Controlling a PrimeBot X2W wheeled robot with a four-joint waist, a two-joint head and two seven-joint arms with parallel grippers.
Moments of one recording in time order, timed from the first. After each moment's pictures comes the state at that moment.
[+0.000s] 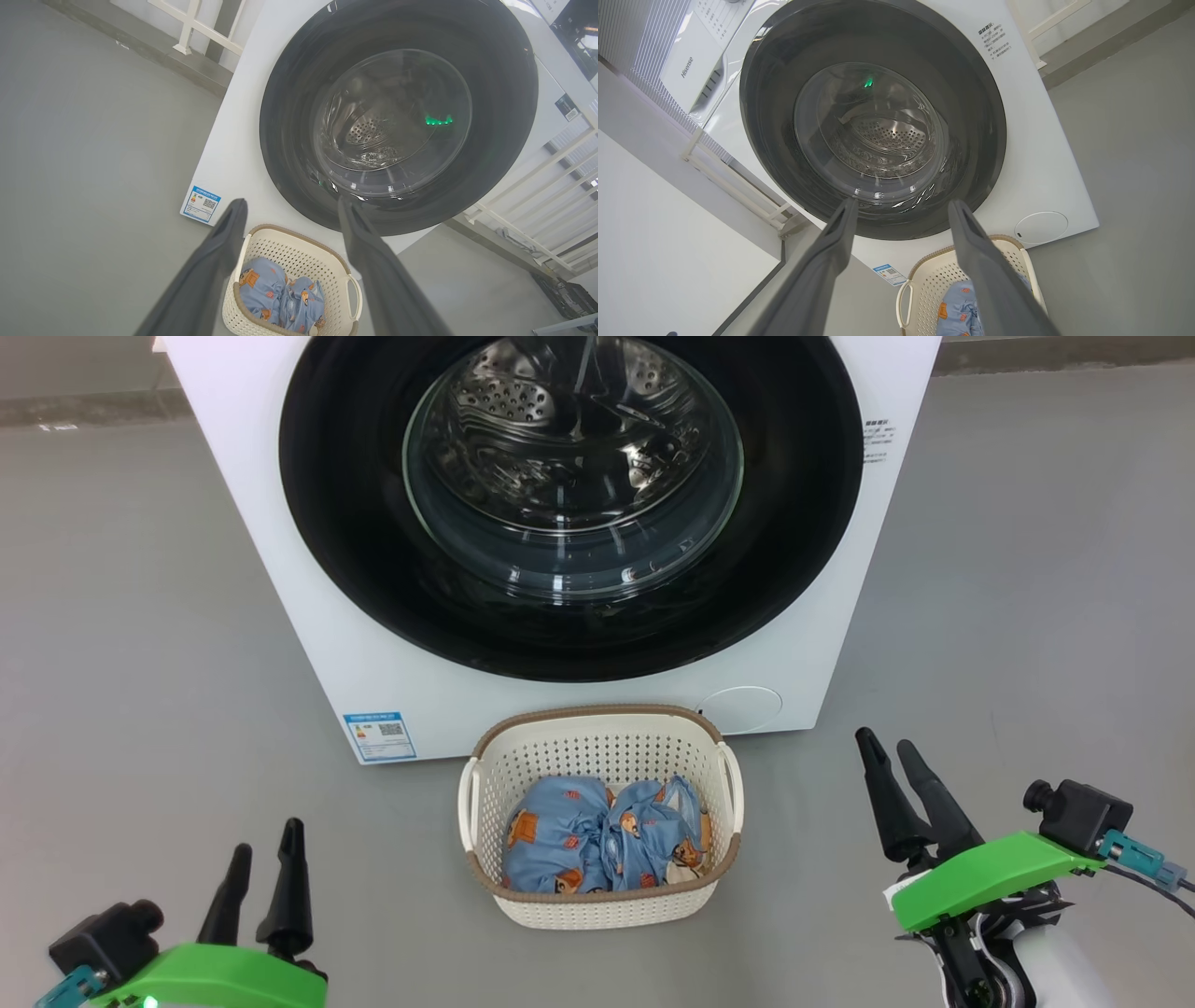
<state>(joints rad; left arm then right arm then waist) -0.09 0.08 -0.03 0.25 -0.73 -0.13 -0.13 -0.24 -0.13 0.13 0.34 0.85 0.13 -0.13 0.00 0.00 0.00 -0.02</state>
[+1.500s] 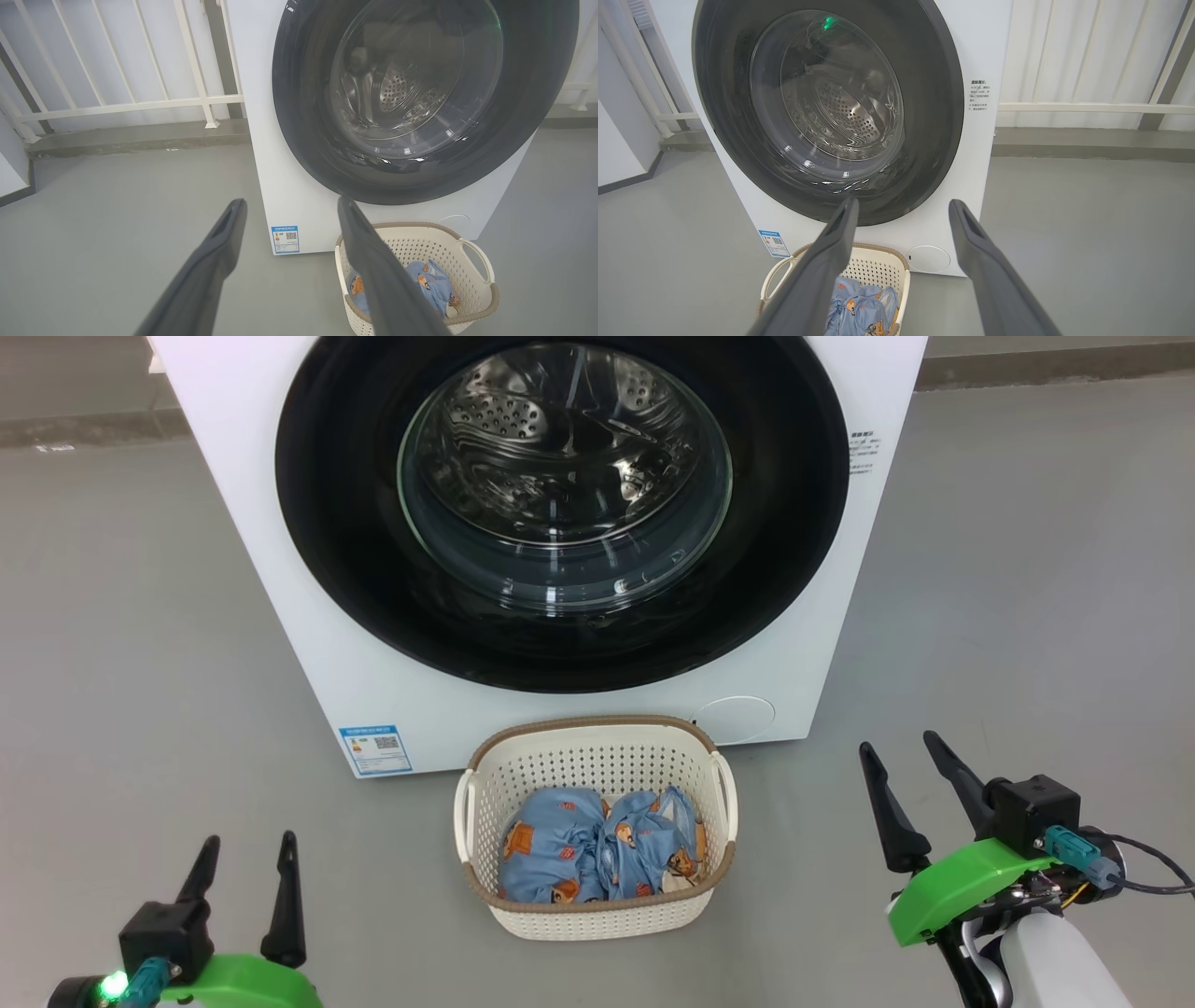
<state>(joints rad) -0.11 0.13 -0.05 0.34 -0.19 0.02 -0.25 -0.29 -0.11 0.02 0.47 0.17 0.13 -0.25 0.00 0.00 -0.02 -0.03</state>
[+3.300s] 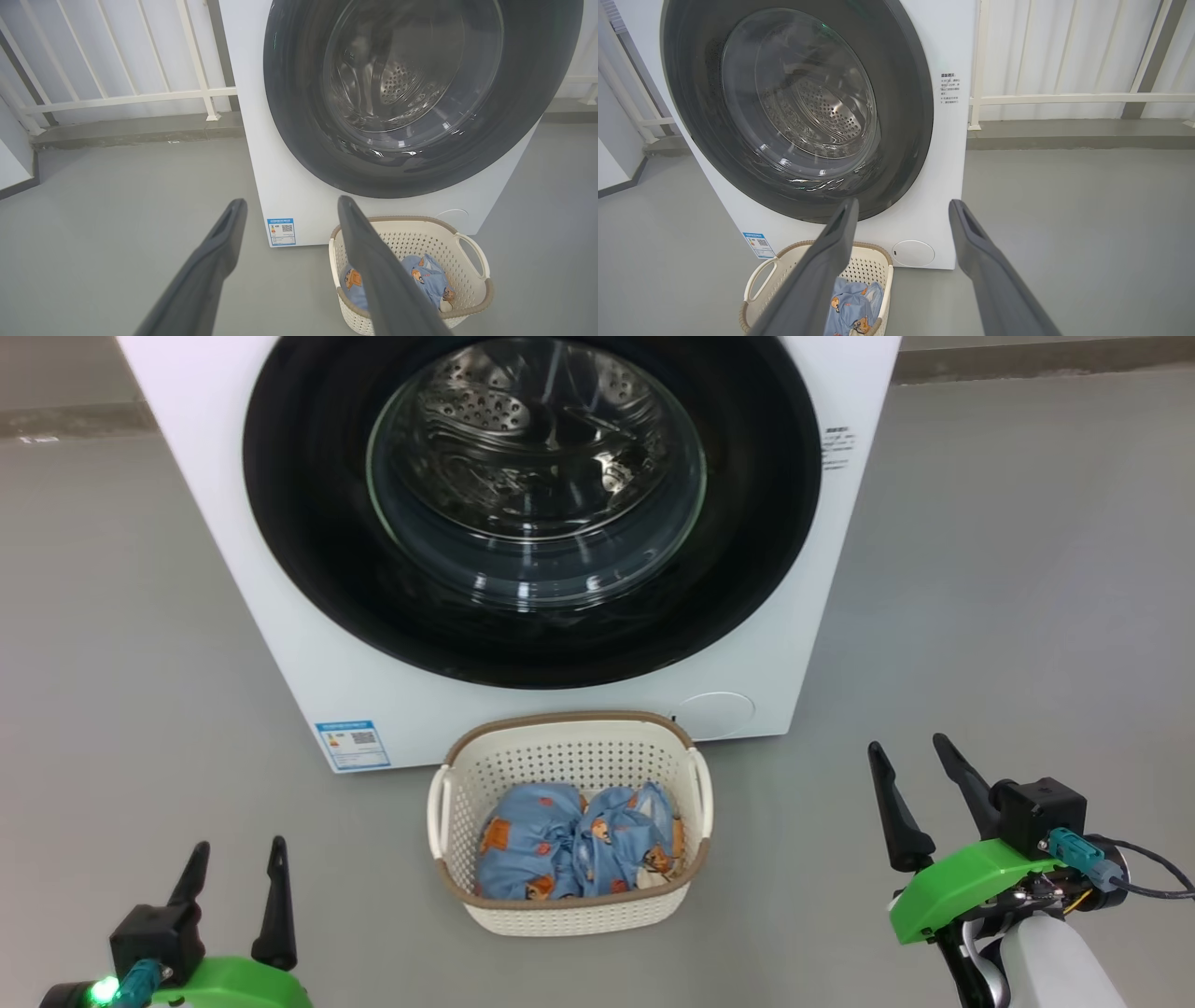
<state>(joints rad) -0.11 0.15 -0.06 0.36 -0.21 0.04 -0.25 -0.29 -0.07 -0.05 0.48 0.13 0.13 -0.25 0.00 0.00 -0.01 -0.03</state>
